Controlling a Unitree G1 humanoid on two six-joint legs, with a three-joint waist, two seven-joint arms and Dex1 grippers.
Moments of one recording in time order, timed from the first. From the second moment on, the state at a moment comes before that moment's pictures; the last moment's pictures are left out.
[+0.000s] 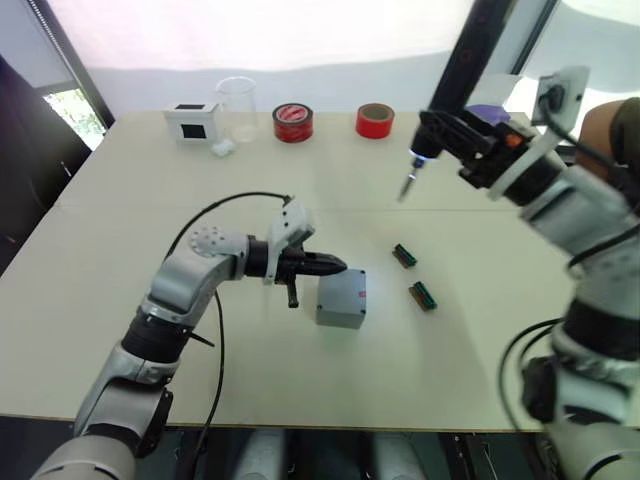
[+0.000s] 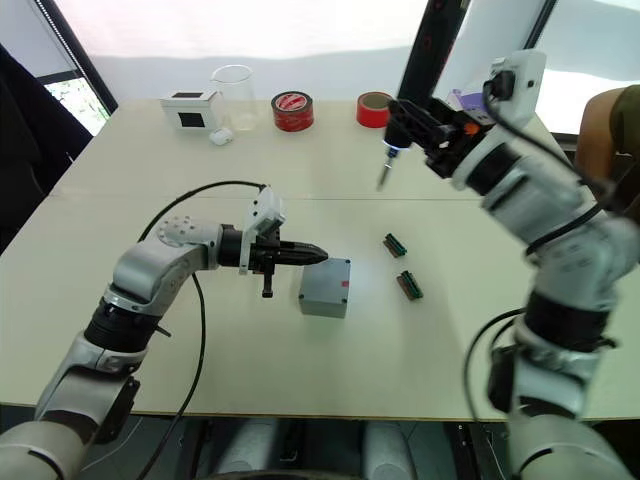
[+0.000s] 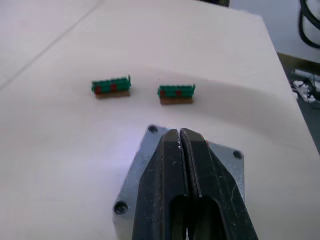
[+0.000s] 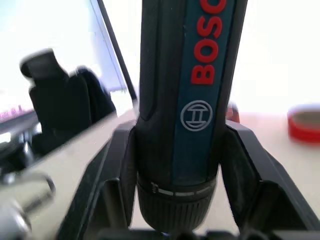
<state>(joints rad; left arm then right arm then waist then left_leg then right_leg) -0.69 0.48 -0.22 -0.10 -0.40 0.67 -1.11 -0.77 -0.69 -0.39 -0.20 1.05 1.19 0.19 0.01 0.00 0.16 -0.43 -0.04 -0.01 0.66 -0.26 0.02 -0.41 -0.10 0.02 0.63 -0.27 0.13</state>
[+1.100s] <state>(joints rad) -0.65 0.64 -0.39 -0.32 -0.34 0.56 -1.23 -0.58 -1.03 -0.16 0.27 1.16 1.61 0.10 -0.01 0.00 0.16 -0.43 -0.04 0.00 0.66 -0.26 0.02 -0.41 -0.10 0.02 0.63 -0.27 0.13</state>
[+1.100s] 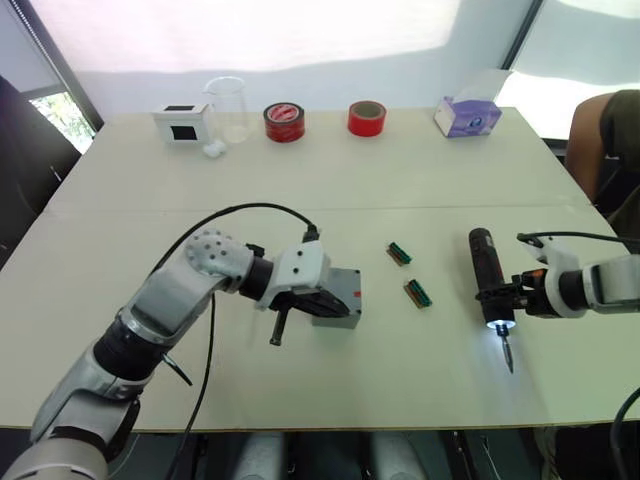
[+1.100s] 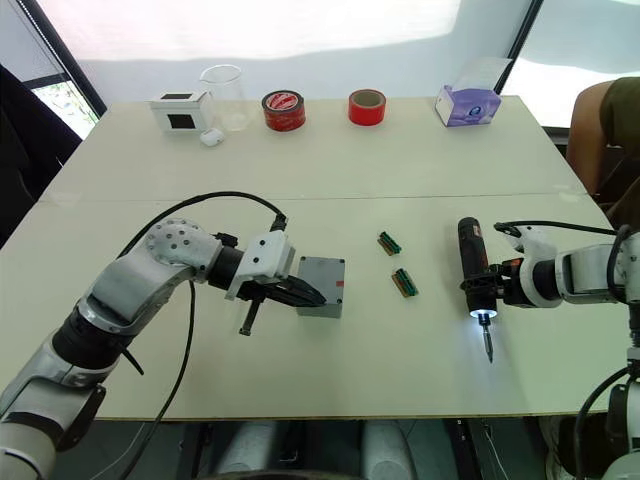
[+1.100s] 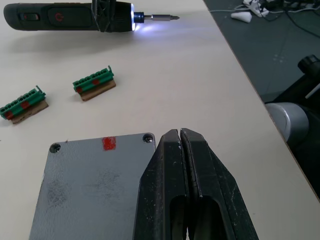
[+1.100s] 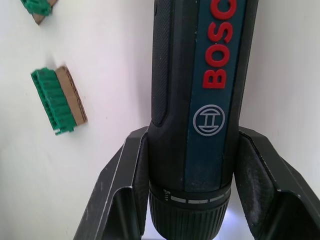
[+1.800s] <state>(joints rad) -0.52 0.68 -0.04 -0.25 -0.54 0.85 -1.04 -0.36 -1.07 -0.22 0.00 0.83 1.09 0.55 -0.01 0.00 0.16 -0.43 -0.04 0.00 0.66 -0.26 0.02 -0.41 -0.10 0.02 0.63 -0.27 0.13</state>
